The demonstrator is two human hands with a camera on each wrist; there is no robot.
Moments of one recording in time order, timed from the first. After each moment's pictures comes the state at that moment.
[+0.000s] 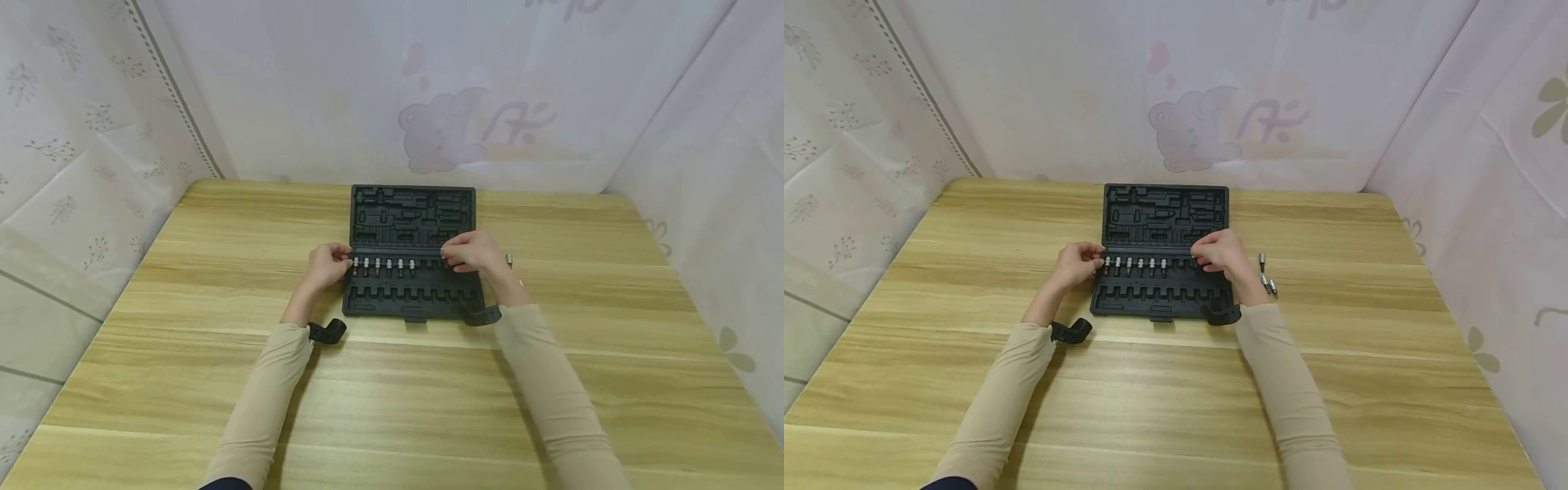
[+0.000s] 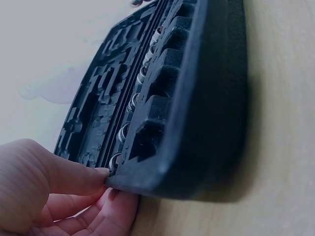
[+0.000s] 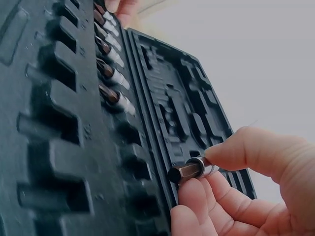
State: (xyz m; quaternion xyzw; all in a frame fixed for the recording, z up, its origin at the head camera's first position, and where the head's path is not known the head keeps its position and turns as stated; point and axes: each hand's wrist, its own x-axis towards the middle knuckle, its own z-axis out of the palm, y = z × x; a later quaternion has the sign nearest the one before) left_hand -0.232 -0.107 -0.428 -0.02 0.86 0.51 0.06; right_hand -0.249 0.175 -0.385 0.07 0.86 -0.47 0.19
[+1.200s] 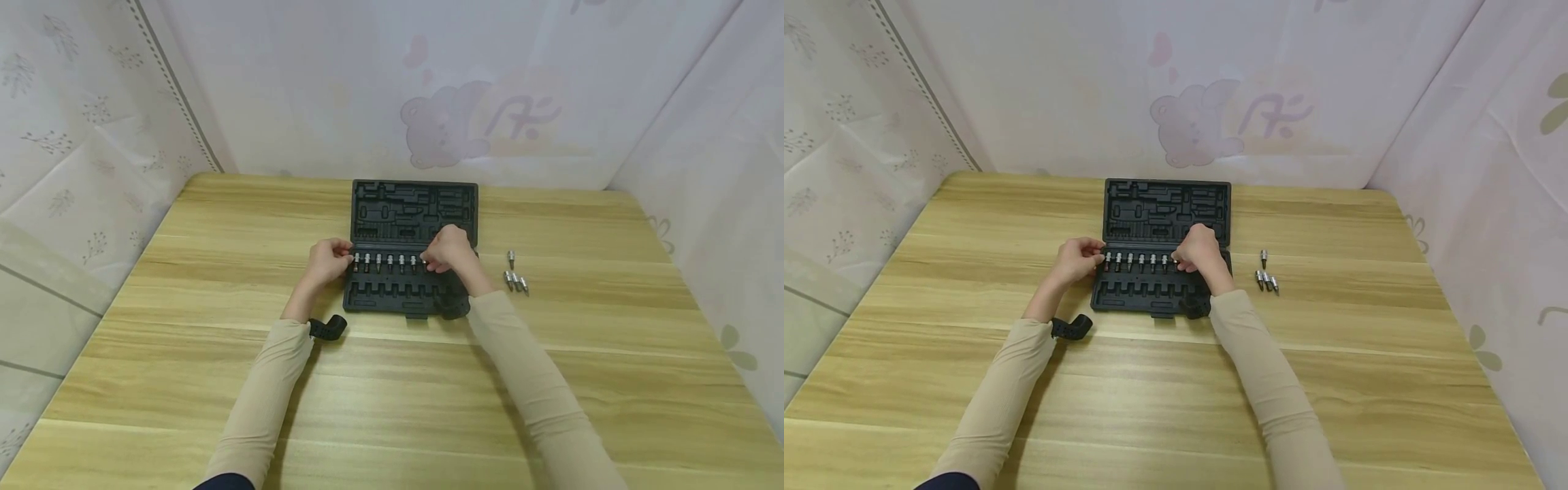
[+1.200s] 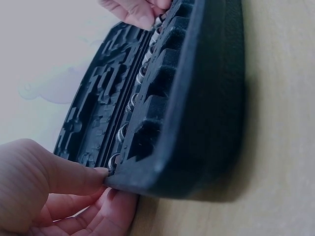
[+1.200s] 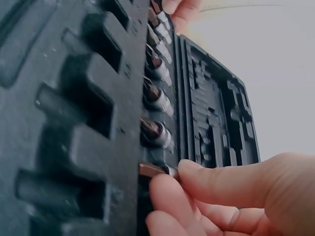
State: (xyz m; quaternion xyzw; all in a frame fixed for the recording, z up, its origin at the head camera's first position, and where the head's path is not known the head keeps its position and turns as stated) left_hand -0.232 -0.108 -0.426 -0.02 0.86 0.51 0.06; right_hand -0.260 0.125 -0.388 0.10 0.91 -0.36 0.21
